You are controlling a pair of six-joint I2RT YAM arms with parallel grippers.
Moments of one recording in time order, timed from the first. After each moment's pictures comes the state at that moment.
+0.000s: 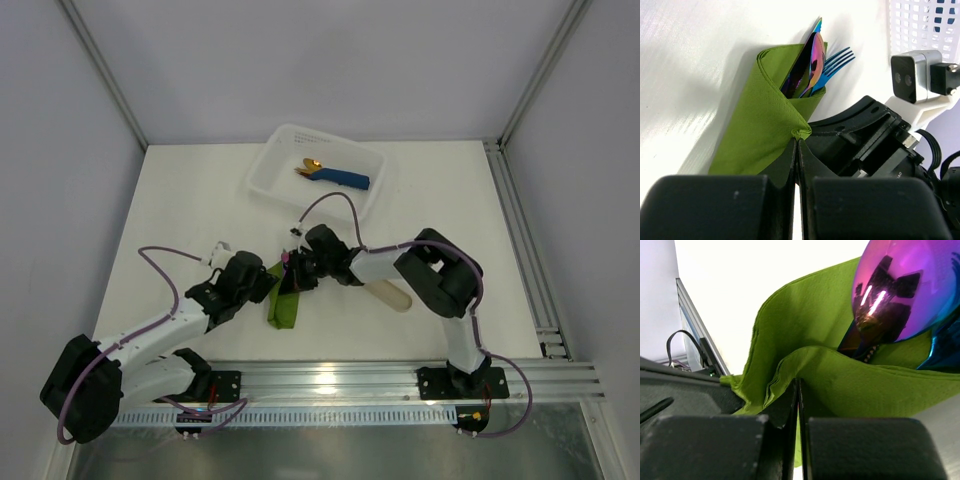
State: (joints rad) left arm -0.65 1.06 0.48 -0.19 -0.29 -1.41; right arm 0.85 2.03 1.07 0.29 -0.50 0.80
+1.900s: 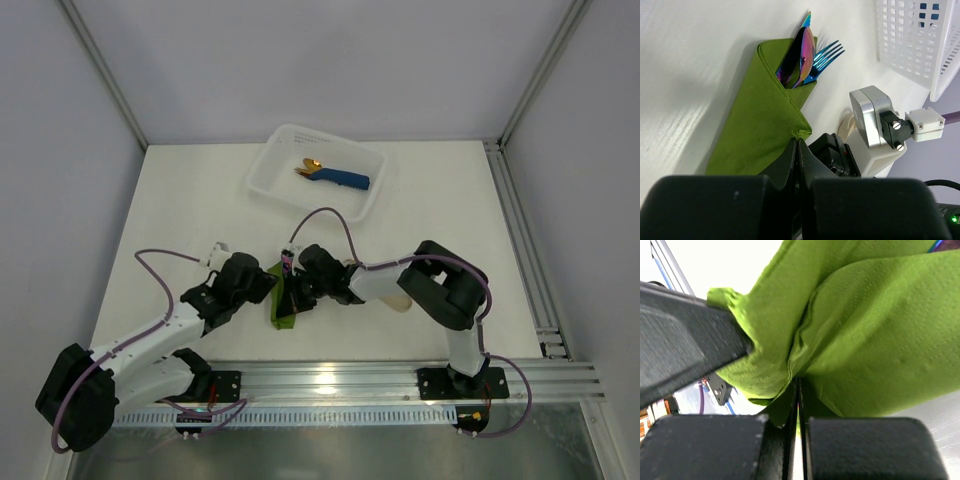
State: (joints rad) left arm -0.66 1.00 0.47 -0.20 -0.27 -1.42; right arm 0.97 1.95 0.97 0.28 -0.45 0.74
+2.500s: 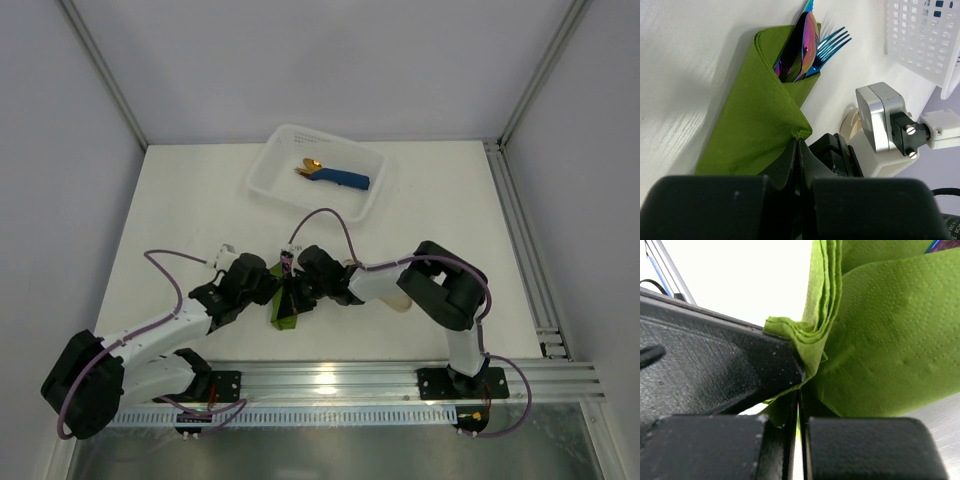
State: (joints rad) left arm -0.69 1.08 0.46 -0.15 -0.26 -1.47; right arm 0.97 1.95 0.97 0.27 -0.44 0.73
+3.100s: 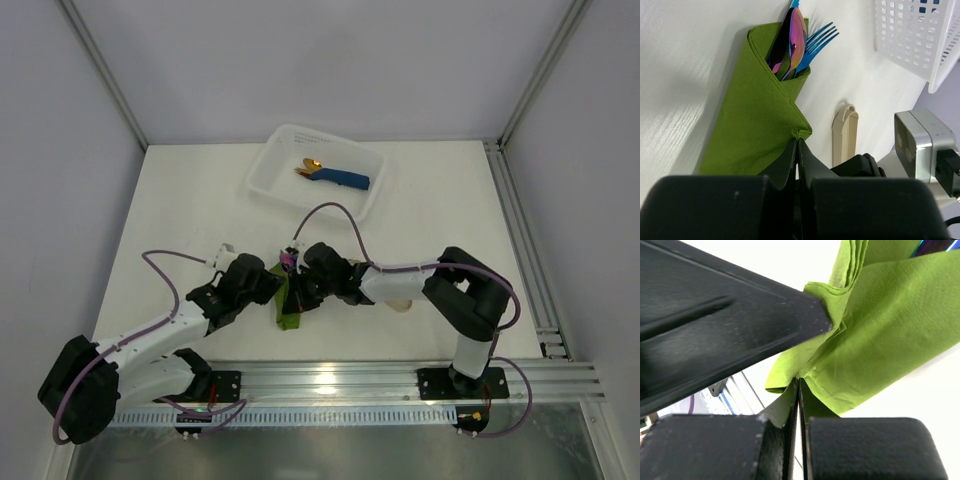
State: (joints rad) left arm -0.69 1.04 0.46 -0.16 -0.26 -1.47; right arm 0.98 1.81 0.93 0.18 -0.37 0.66
